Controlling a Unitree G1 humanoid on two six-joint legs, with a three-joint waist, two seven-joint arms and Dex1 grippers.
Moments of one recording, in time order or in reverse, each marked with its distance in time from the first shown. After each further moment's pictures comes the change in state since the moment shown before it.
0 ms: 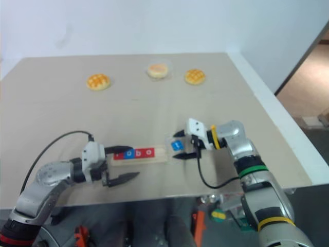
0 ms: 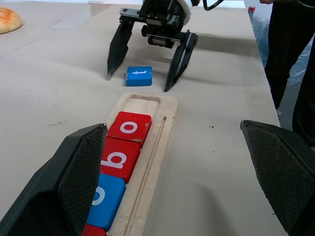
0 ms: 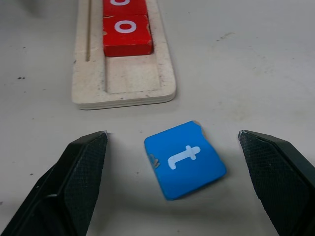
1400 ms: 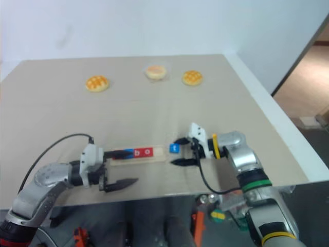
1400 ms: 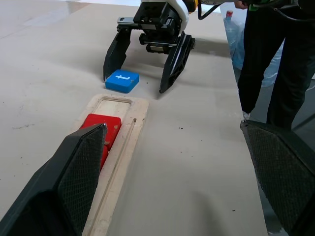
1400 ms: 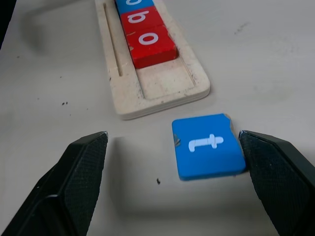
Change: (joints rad) left arm 0.017 0.032 -0.001 -0.014 -0.058 0.037 -0.063; right arm 0.161 -0.007 -0.058 -0.261 0.077 0.298 -0.055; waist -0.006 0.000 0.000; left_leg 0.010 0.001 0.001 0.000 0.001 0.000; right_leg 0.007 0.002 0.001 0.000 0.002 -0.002
